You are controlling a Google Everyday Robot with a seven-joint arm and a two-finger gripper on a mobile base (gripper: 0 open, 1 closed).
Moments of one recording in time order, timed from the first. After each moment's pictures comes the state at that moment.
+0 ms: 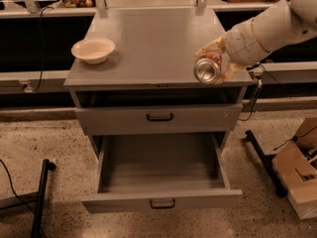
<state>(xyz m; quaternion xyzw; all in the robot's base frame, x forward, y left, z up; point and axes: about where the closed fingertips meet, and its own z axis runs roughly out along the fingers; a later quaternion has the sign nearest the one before) 0.607 -0.139 0.916 -0.88 0.30 -0.09 0.36</state>
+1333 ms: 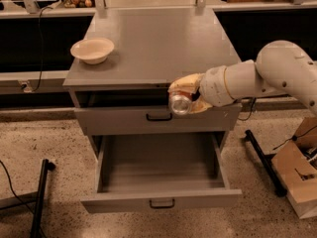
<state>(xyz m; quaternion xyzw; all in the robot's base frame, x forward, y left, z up) 0.587 -0.077 0.829 -0.86 0.21 -0.10 0.46</state>
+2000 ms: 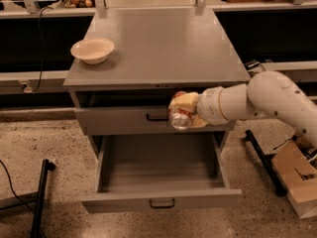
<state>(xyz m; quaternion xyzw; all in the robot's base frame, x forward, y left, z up) 0.583 -0.077 0.776 -0.87 0.19 -0.14 0.44</state>
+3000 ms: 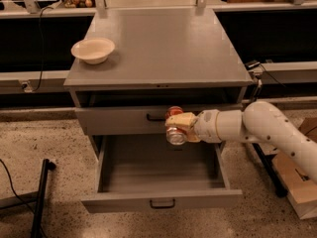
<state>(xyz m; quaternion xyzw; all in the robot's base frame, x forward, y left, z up) 0.577 -0.072 0.708 -0.85 0.12 -0.16 0.49</state>
